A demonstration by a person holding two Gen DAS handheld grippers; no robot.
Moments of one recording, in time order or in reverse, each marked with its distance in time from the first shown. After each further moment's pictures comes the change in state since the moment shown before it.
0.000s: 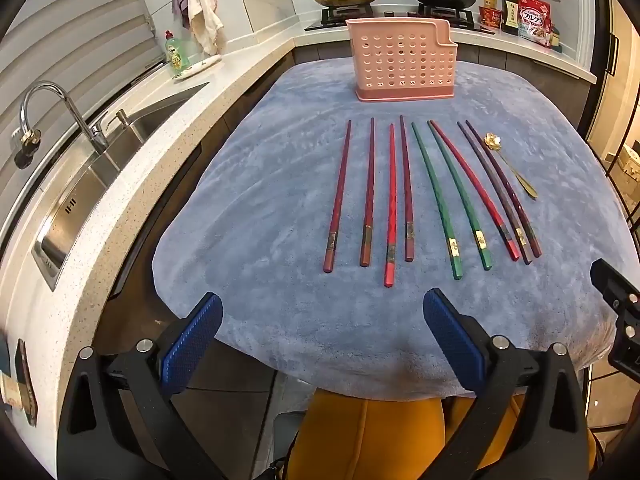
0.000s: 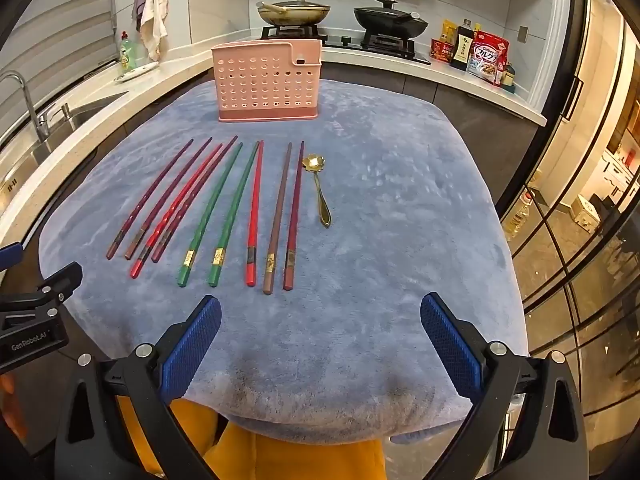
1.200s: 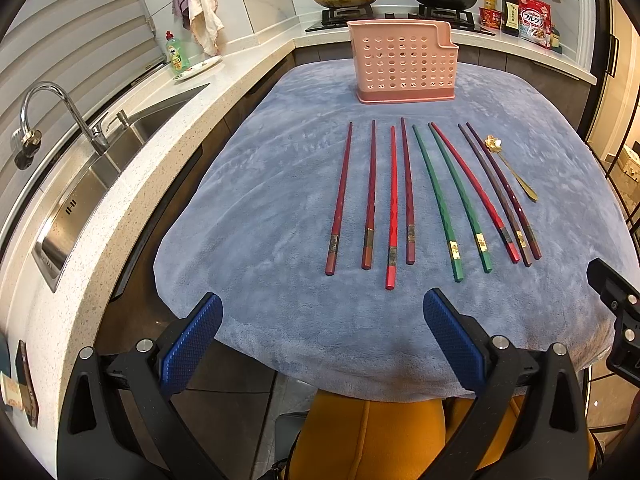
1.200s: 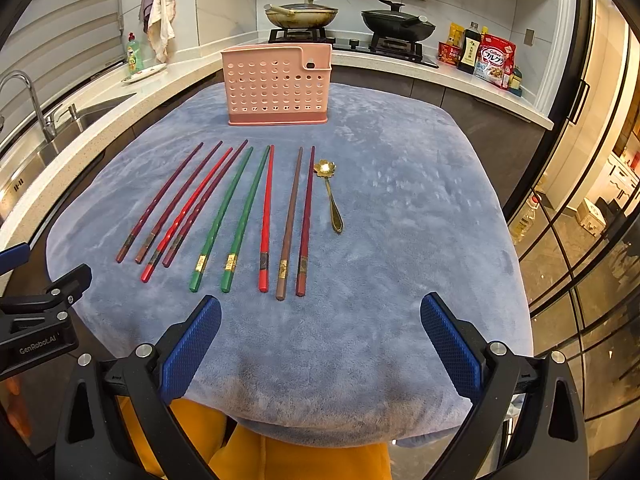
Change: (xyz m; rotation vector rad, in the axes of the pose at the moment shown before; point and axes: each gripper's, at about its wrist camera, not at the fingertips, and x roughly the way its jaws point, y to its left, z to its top) left arm -0.002 0.003 0.002 -0.014 0.003 0.000; right arm -0.005 0.010 0.006 -0.010 -0.009 0.020
